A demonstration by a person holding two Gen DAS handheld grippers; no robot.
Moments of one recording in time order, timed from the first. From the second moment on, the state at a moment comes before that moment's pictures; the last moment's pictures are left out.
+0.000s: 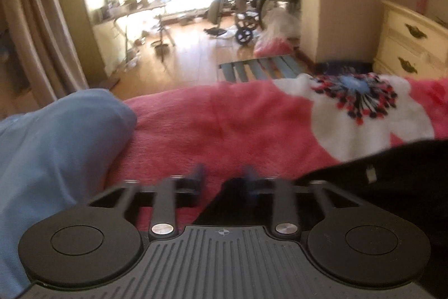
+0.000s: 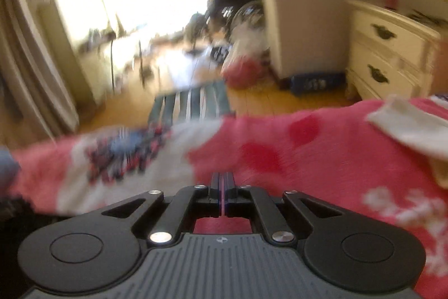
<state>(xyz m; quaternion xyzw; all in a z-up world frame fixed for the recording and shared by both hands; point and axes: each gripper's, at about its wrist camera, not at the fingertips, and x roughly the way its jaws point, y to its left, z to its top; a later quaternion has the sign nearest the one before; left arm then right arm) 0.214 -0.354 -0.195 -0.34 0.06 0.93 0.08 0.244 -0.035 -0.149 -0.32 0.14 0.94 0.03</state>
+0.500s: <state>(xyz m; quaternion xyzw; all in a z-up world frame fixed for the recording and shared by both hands) 0.256 -0.362 -0.187 -0.38 0.10 0.91 0.11 0.300 -0.054 -0.144 -0.39 -0.01 0.92 -0.08</state>
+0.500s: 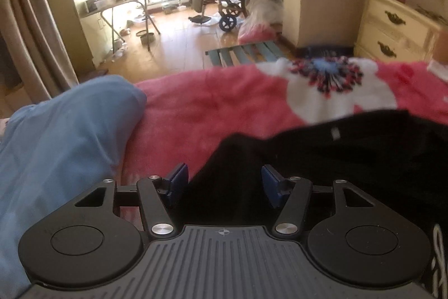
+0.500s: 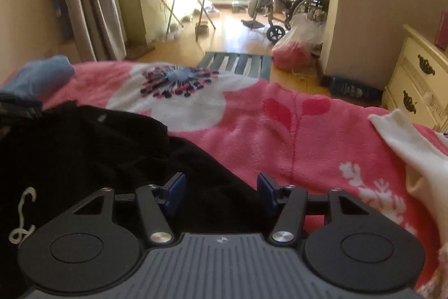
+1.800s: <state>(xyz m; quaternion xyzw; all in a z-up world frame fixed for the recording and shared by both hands) 0.267 -0.342 -0.180 -0.32 0.13 0.93 0.12 0.418 0.099 -0.174 -0.40 0.37 0.82 0.16</state>
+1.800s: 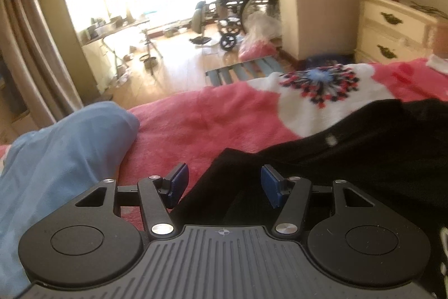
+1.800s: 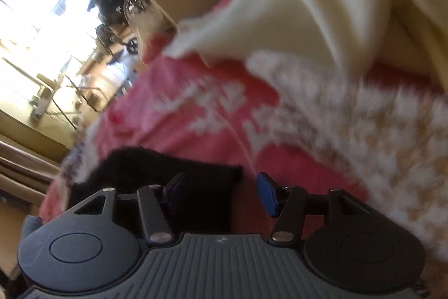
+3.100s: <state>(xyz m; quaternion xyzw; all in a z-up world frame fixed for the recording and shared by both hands) 0.264 -0.341 -0.207 -0.33 0.17 0.92 0.11 0.438 0.066 -0.171 -0.42 0.23 0.86 0.17</state>
